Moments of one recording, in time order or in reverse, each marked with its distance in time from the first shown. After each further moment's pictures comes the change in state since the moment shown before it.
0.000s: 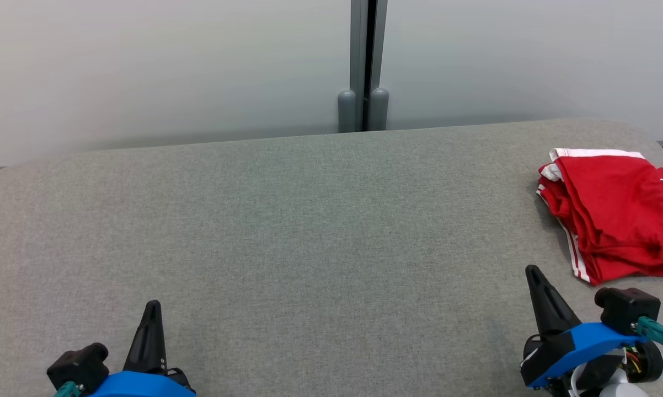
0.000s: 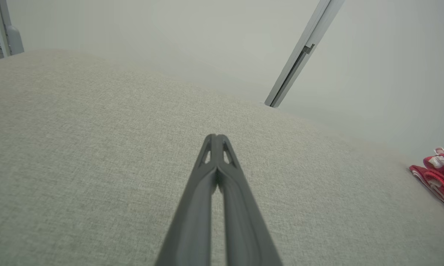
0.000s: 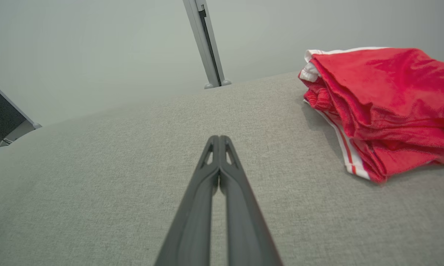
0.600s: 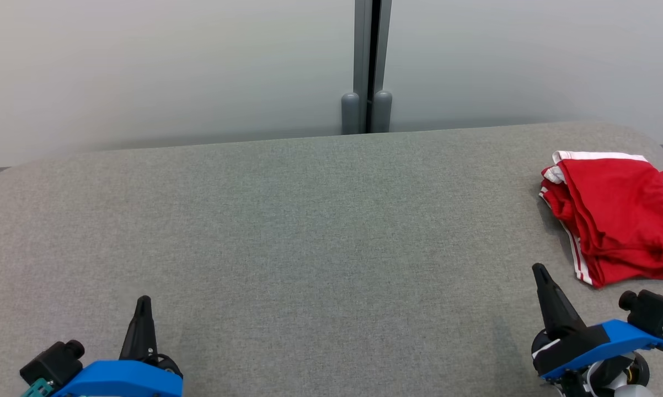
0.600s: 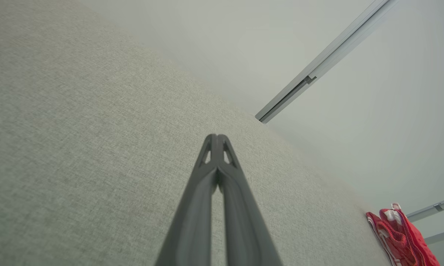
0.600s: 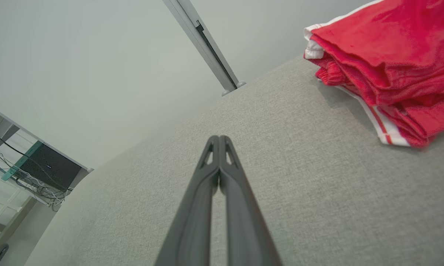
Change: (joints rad) left arm -0.015 -0.033 0.067 -0.016 -0.259 -0.024 0.082; right arm -0.001 0.002 -0.015 0.003 0.323 0.000 0.024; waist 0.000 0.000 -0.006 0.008
